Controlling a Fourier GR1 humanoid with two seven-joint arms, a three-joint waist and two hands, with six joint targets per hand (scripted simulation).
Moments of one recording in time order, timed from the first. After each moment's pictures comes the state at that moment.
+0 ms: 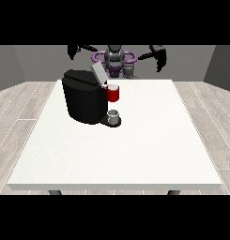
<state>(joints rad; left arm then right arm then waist) -0.57 0.03 0.38 -0.64 -0.42 -0.29 -0.35 -0.21 -0.10 -0.07 -1.31 0.08 -0.05 0.02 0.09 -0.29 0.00</state>
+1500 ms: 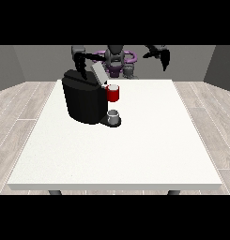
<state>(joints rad) -0.33 0.01 0.15 -1.25 -0.15 -0.29 -0.12 -0.57 -0.18 -0.19 -1.04 -0.04 0.01 0.06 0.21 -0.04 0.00</state>
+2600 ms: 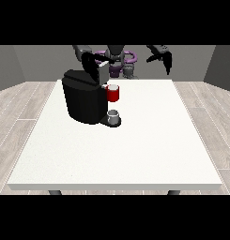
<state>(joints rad) -0.24 0.07 0.13 -1.41 -0.13 -0.25 -0.10 -0.78 -0.20 -0.12 -0.97 0.02 0.01 0.09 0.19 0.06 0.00</state>
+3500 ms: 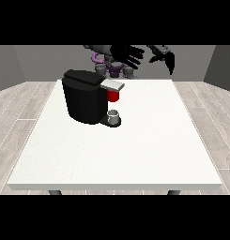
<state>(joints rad) -0.27 0.08 0.10 -1.44 -0.11 -0.26 -0.10 -1.05 -0.14 -0.03 -0.91 0.16 -0.05 0.10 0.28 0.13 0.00</state>
